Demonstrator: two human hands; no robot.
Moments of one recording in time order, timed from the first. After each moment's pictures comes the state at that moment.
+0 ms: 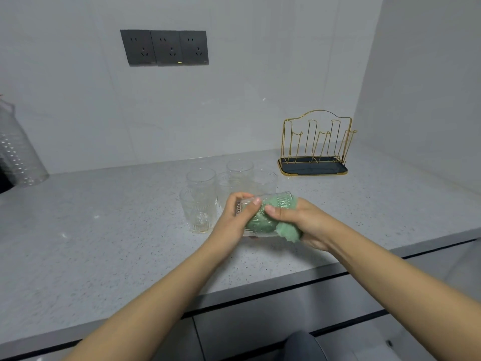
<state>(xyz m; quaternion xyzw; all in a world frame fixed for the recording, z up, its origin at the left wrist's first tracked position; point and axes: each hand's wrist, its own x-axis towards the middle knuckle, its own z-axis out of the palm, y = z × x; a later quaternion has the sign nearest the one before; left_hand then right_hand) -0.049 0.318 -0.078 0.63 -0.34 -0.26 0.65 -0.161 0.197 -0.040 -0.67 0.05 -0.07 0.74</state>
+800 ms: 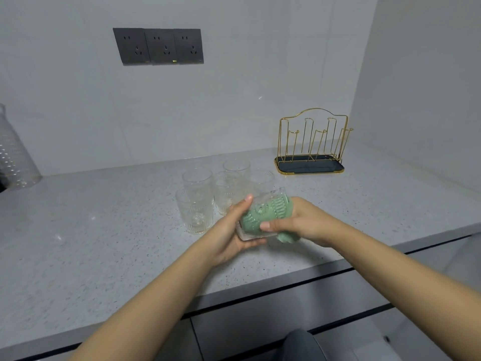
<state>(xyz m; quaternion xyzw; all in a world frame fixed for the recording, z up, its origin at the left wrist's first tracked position) -0.051 0.318 -0.076 0.52 -0.25 -0.47 0.67 -0.164 0.190 -0.042 -0.82 0.05 -0.09 0.57</state>
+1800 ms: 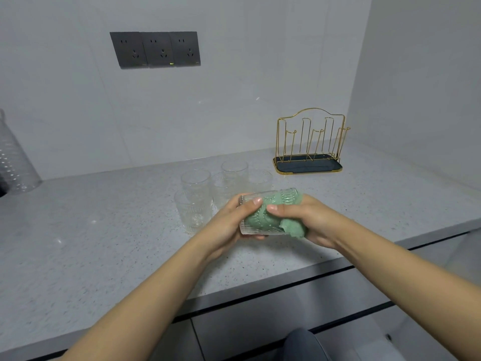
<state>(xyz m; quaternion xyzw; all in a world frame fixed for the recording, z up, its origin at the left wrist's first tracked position) -0.047 0.317 -0.063 0.54 -0.33 -0.41 0.65 -0.175 0.190 -0.032 -0.69 0.04 -0.08 0.72</state>
